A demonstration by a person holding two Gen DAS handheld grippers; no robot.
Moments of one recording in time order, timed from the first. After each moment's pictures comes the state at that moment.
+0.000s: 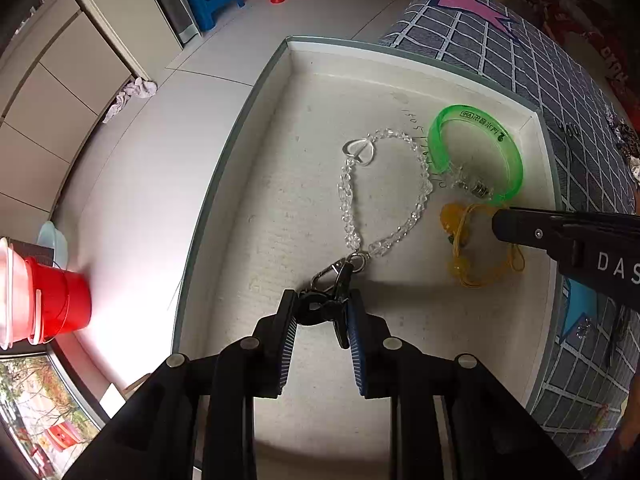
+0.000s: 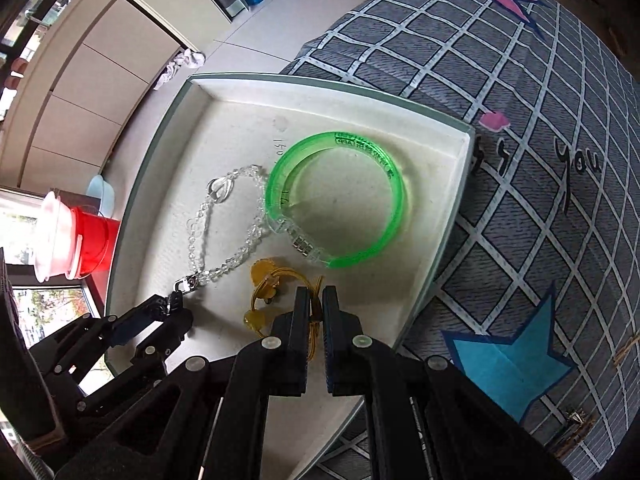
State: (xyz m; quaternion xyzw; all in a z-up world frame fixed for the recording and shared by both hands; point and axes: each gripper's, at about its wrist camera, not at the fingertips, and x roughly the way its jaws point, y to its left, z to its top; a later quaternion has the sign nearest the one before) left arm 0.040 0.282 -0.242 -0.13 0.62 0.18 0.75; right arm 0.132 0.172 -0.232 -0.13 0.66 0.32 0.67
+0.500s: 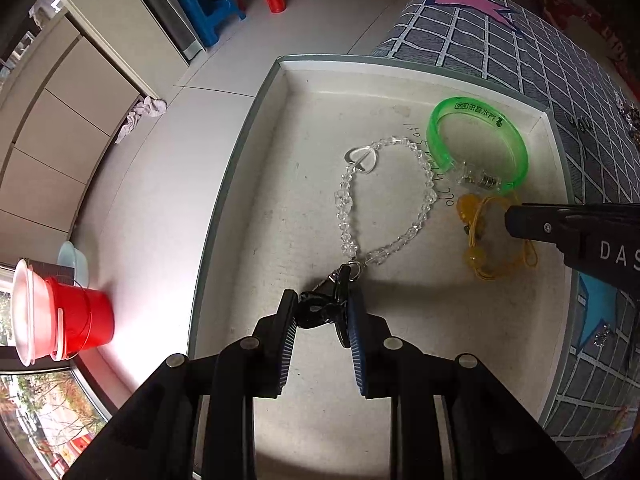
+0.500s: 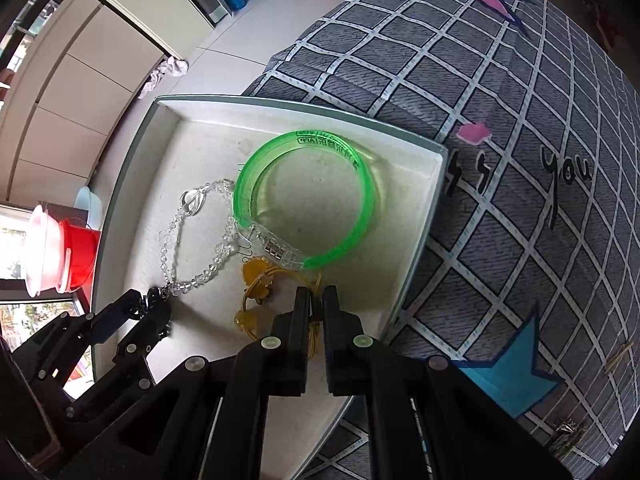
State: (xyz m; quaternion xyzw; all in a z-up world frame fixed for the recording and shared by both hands) left arm 0.051 0.268 -0.237 -0.09 0.63 0.20 0.75; right arm 0.151 0.169 -0.236 -0.13 0.66 0.30 0.68
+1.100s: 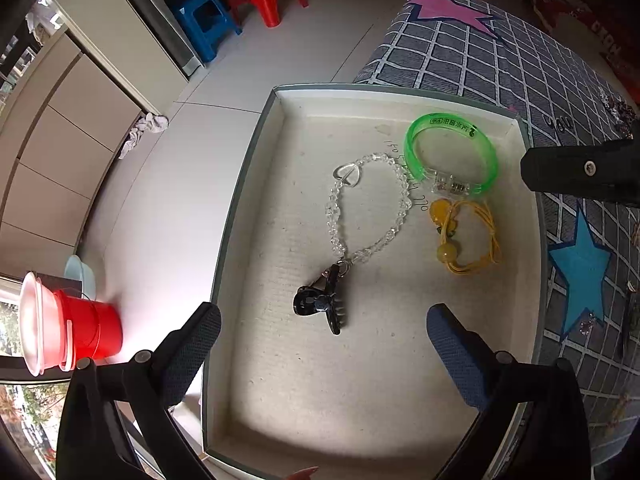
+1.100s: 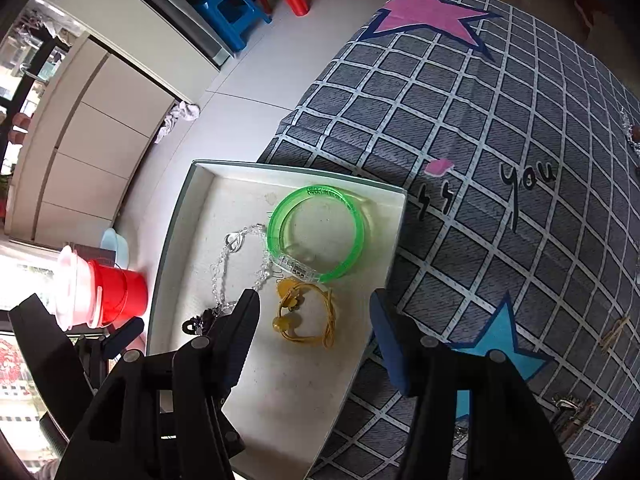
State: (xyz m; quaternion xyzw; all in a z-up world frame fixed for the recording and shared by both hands) left arm 0.048 0.256 -0.210 -0.06 0.62 0.19 0.76; right arm 0.157 0.137 -0.174 -0.05 0.63 0.30 0.71
